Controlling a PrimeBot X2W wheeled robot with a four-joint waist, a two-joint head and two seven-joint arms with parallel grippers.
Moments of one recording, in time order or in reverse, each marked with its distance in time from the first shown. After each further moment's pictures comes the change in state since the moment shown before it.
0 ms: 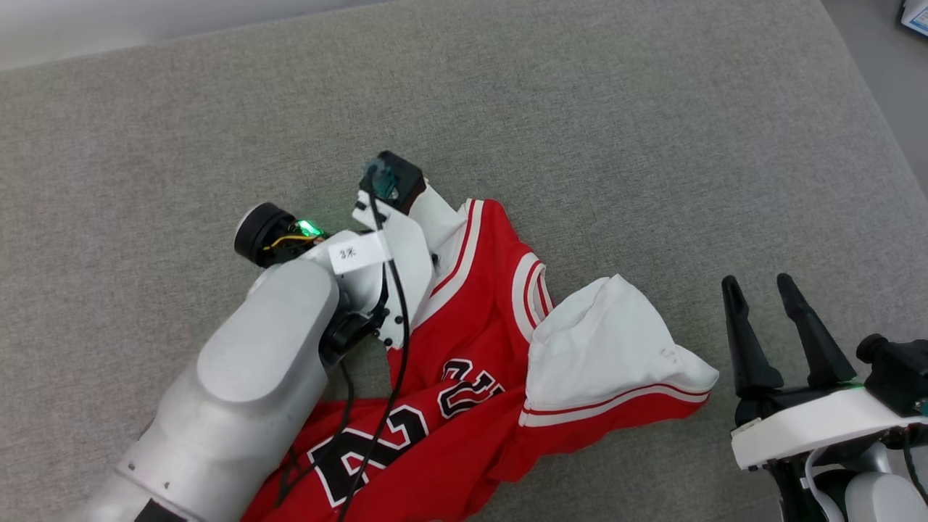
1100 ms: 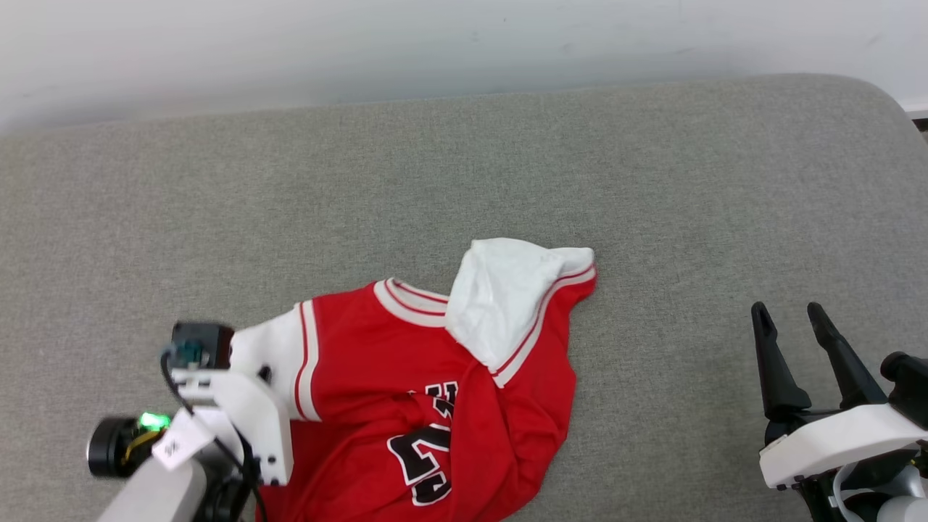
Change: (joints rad) left arm 0.535 0.229 0.228 -0.331 -0.118 0.355 -0.281; right arm 0.054 0.000 -0.073 -0.030 -0.042 0.000 0.082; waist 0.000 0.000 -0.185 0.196
